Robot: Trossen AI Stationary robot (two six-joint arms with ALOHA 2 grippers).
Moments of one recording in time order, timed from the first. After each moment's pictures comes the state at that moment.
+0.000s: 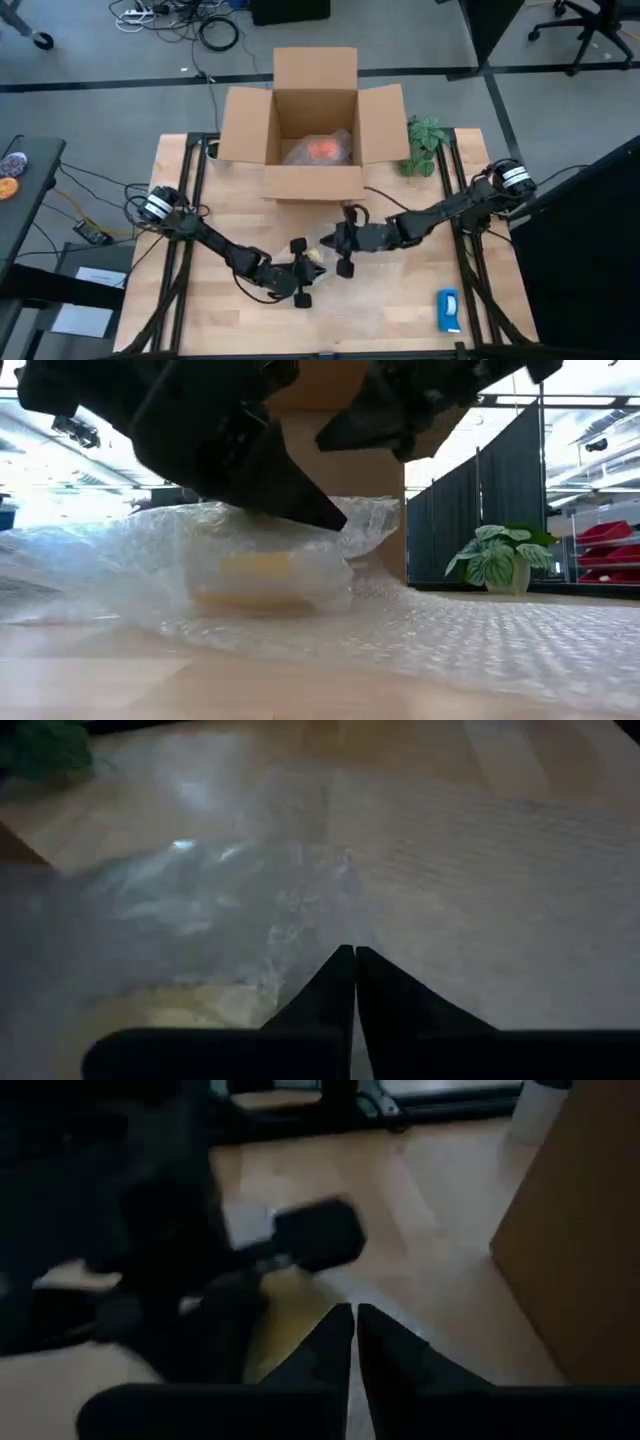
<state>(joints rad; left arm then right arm) -0.49 1.86 0.93 0.34 -0.56 -0.21 0.31 1.65 0.95 0.28 0.39 0.22</state>
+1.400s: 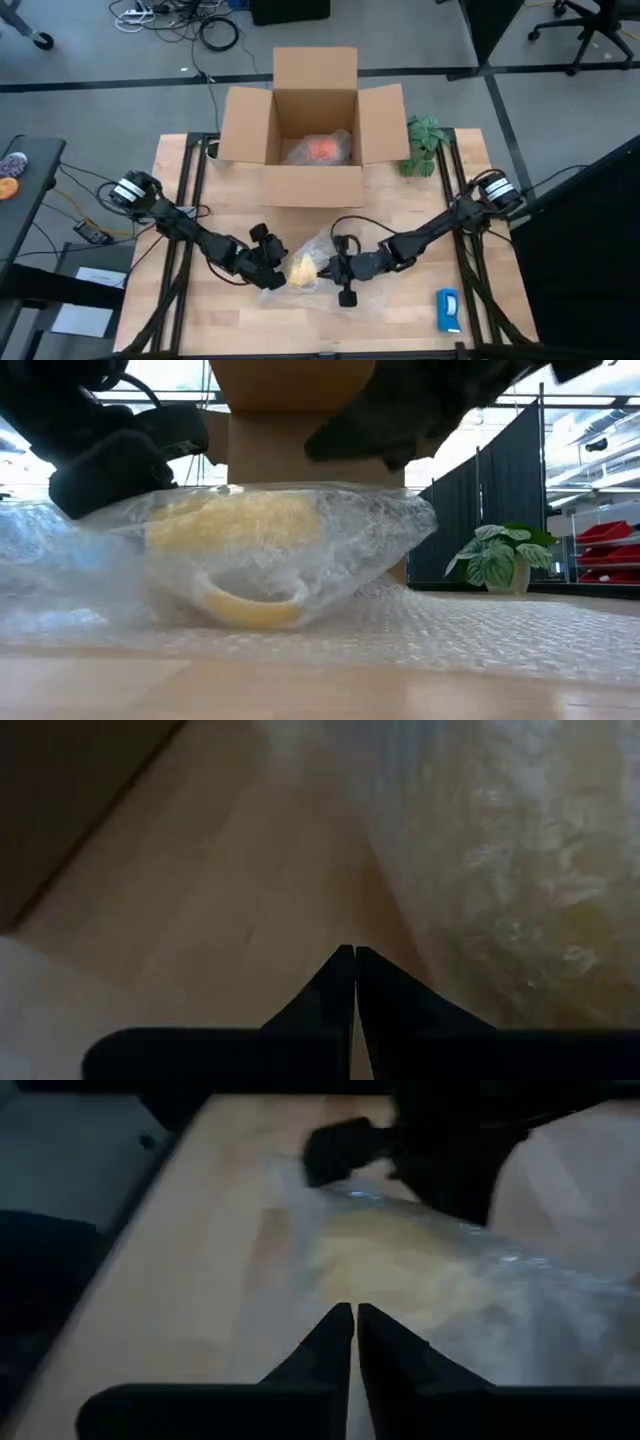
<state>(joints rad) -0.52 1.59 0.70 -0.11 -0.62 -0.69 0.47 1.78 1.01 0.26 0.31 0.24</state>
